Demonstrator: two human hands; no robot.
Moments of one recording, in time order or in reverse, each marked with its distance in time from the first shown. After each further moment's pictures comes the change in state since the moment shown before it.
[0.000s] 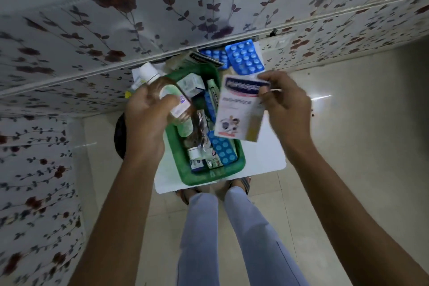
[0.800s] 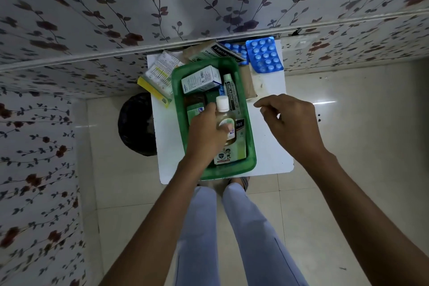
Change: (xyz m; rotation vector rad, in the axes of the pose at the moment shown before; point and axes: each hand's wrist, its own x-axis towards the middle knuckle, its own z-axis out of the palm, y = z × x) left_hand 0.003 -0.073 0.034 0.770 -0.202 0.130; right_hand 0.003 0.019 0.005 -0.543 -0.264 -0.389
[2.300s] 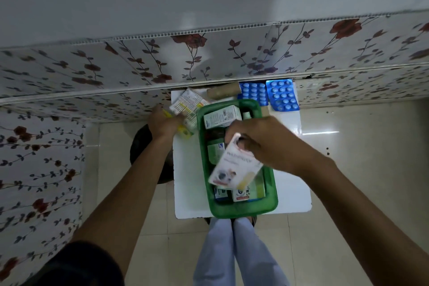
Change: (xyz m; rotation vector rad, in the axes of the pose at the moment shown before) left_hand 0.116 -0.090 -0.086 -0.387 0.359 -0.404; right_hand 0.063 -0.087 -0.006 0.046 -0.552 -0.201
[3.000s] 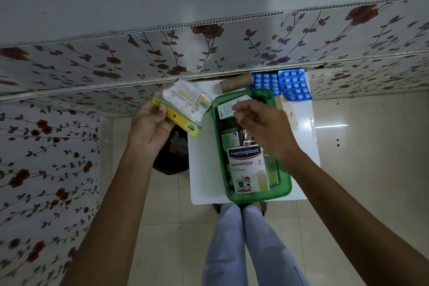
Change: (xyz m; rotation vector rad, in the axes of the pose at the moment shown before) left_hand -0.046 0.010 -0.086 -0.953 -0.429 -0.047; right_hand 0.018 -0.007 0.048 0.469 0.394 0.258
